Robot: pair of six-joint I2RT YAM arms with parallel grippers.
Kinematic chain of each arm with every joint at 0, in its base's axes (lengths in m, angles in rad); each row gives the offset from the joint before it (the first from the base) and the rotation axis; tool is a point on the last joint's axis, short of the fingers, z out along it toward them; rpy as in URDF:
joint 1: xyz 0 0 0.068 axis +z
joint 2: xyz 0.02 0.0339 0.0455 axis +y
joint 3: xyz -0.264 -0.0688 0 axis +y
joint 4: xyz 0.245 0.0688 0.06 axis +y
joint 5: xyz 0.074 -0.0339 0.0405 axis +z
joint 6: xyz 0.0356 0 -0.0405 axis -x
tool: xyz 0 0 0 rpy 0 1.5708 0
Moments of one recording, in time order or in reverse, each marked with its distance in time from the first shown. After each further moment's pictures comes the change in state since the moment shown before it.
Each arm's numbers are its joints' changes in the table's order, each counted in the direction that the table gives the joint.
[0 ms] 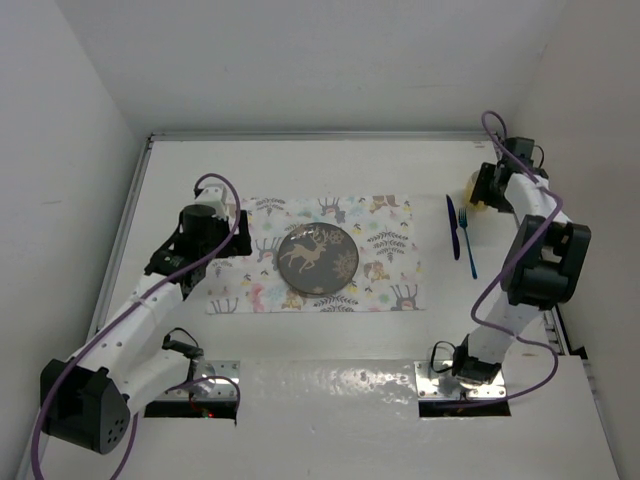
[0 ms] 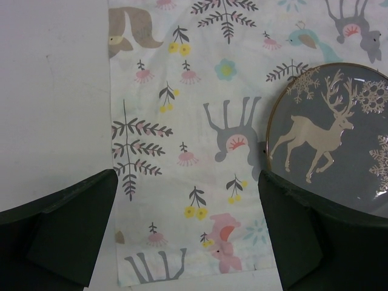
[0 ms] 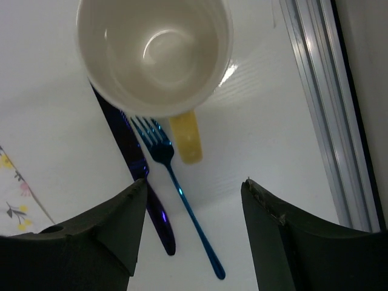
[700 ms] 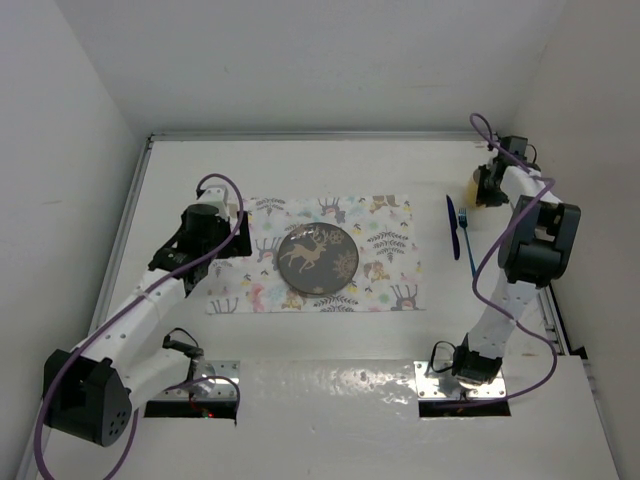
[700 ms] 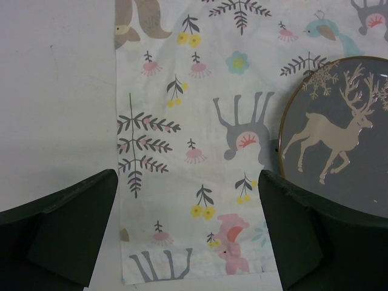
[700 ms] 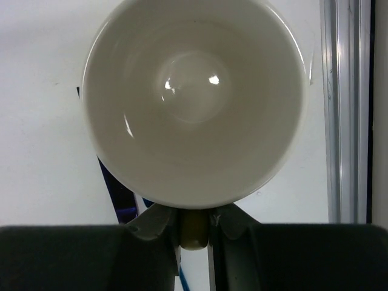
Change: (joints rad) left arm 0.000 0.041 0.000 0.000 0.026 -0.004; right arm -0.023 0.232 -0.162 -0.026 0.088 0.161
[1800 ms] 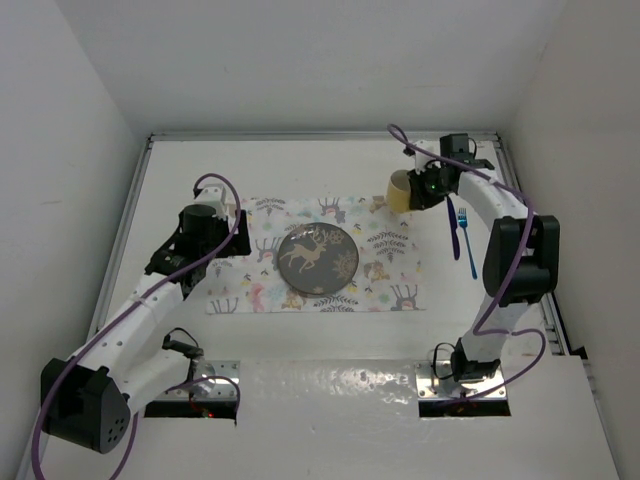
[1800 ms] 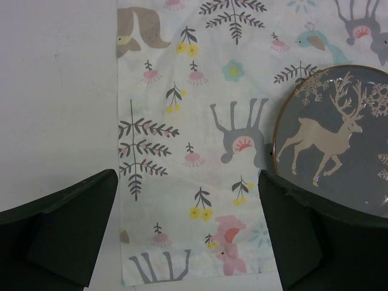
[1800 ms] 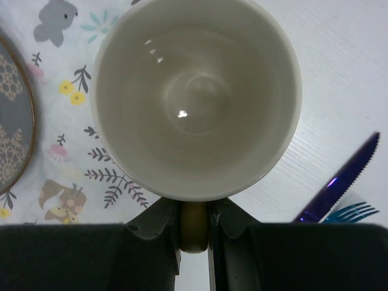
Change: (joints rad) left arm 0.000 -0.036 0.000 0.000 -0.001 0.000; right arm 0.327 -0.208 0.100 0.101 0.367 0.317
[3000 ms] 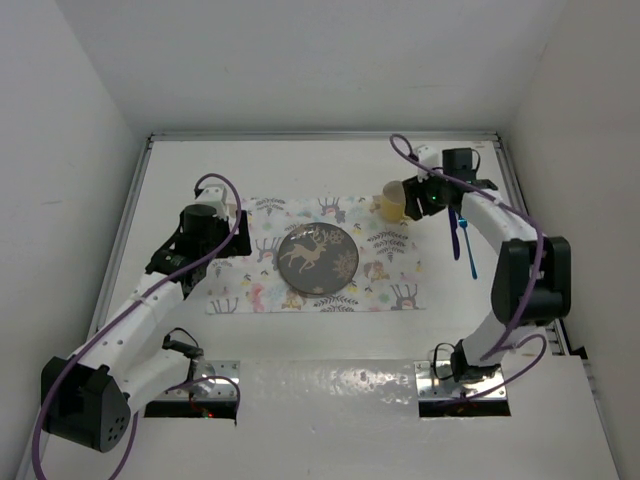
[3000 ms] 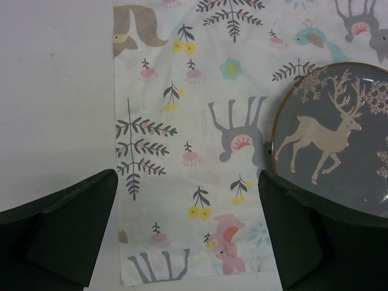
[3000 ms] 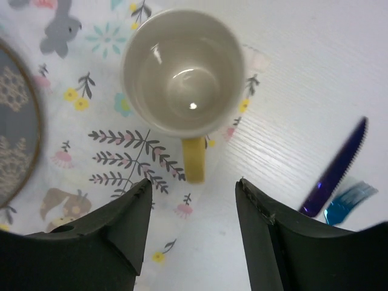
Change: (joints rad) left arm 0.000 0.006 0.000 0.000 -0.009 0.000; right arm 0.026 -0.129 0.230 -0.211 -0.048 -0.051
